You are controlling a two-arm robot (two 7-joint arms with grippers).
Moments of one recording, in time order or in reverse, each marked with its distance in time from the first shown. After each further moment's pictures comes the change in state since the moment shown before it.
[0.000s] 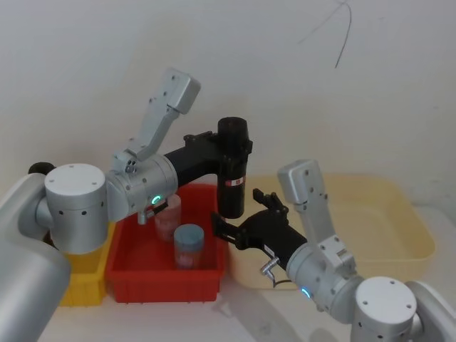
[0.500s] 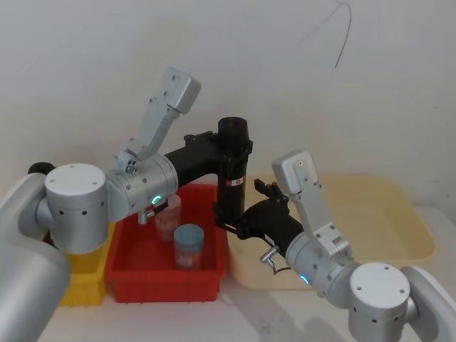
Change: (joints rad) left arm -0.001 -0.001 0.000 0.001 0.000 0.000 0.000; right arm 0.059 -0.010 -0.006 0.066 -0.046 -0.012 0.003
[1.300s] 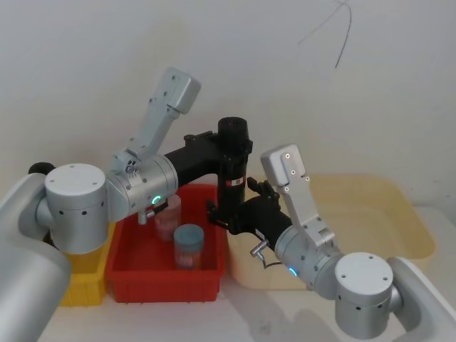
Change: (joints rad) left arm 0.000 0.000 0.000 0.000 0.000 0.000 0.000; right arm 0.046 -0.050 0.005 0.072 -0.021 0.021 0.006
